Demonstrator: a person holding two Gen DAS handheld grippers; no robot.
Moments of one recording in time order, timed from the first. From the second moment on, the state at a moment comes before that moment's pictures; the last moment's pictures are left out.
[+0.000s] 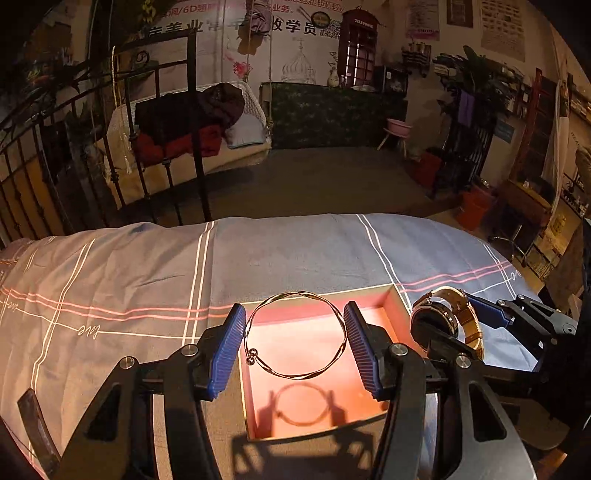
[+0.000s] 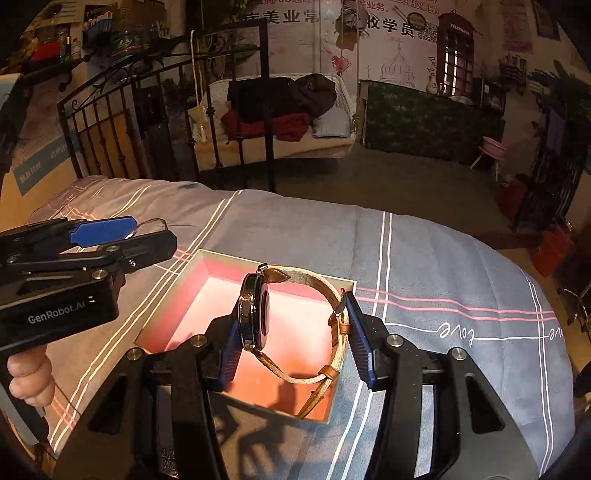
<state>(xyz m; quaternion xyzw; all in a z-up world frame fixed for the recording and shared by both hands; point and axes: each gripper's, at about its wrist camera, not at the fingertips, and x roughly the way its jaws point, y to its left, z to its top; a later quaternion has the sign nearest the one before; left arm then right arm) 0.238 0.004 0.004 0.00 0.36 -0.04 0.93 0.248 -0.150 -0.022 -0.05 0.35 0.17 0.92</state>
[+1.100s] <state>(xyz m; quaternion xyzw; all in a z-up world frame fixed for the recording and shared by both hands) 0.156 0.034 -0.059 -0.03 0.42 -0.06 0.91 0.159 -0.168 -0.061 -0.06 0.37 0.22 0.90</state>
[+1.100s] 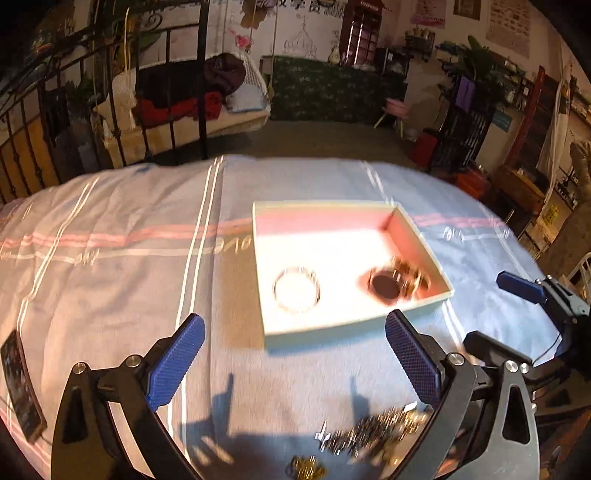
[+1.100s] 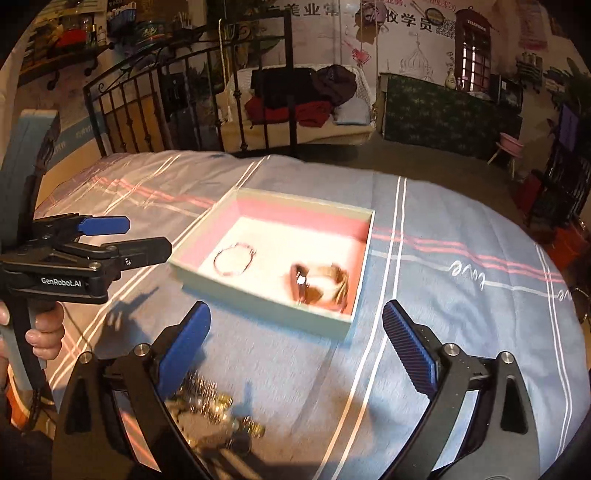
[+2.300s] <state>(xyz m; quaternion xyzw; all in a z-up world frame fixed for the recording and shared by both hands) 0.072 0.102 -0.106 -0.09 0.46 0.02 0.88 0.148 -0.015 -0.131 -0.18 0.44 0.37 0.80</state>
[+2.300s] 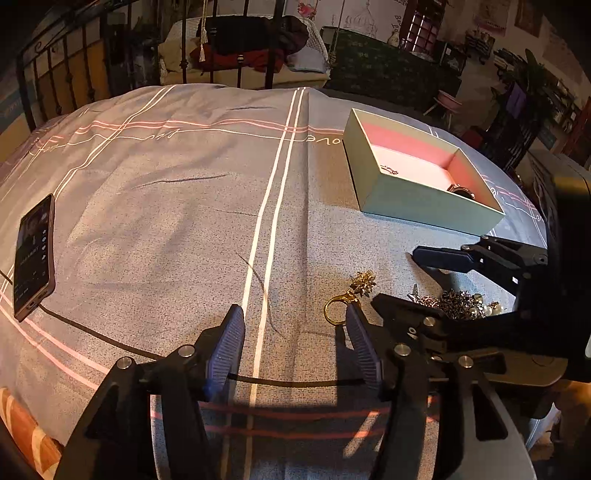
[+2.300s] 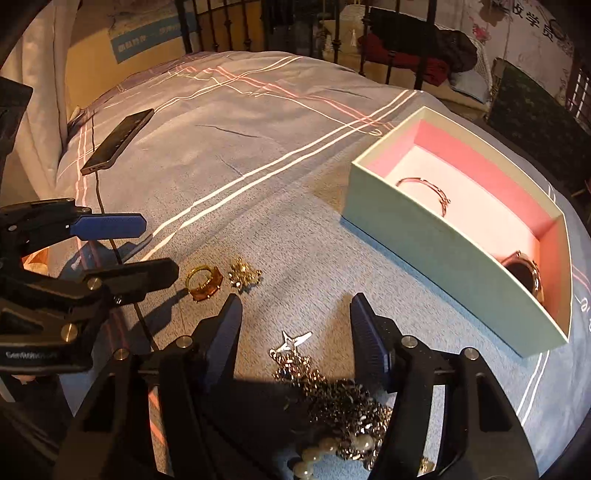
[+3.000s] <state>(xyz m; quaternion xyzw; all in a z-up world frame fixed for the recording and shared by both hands) 0.093 0.067 -0.120 -0.04 0.47 -0.04 0.88 0.150 -0.042 -0.126 -0.15 0.44 0.38 0.80</state>
